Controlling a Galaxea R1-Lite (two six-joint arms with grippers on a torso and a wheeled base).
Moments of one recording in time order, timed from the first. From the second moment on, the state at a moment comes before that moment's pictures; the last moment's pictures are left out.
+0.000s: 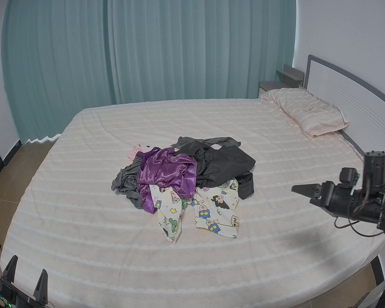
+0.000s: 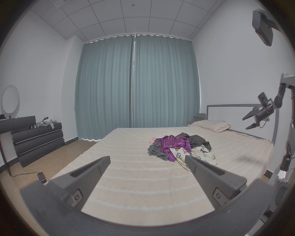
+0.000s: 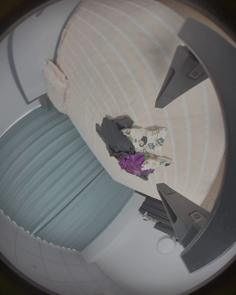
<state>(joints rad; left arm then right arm) 0.00 0.02 -0.02 0.00 0.05 0.00 0.25 1.44 -0.51 -0.48 0.21 0.58</state>
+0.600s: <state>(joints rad) 0.00 0.02 -0.02 0.00 0.05 0.00 0.43 2.22 -0.81 -0.82 0.00 0.78</state>
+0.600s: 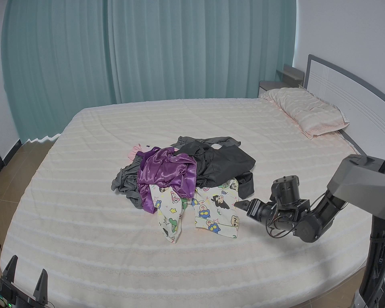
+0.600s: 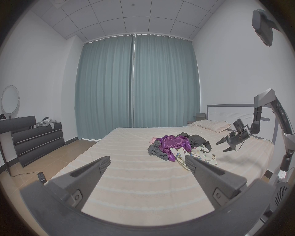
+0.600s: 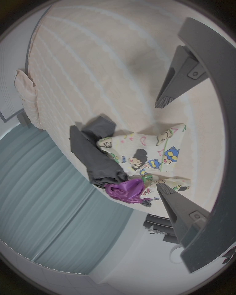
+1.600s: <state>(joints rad) 0.00 0.02 -0.02 0.00 0.05 0.00 0.54 2.52 -1.08 -0.81 -0.05 0.64</state>
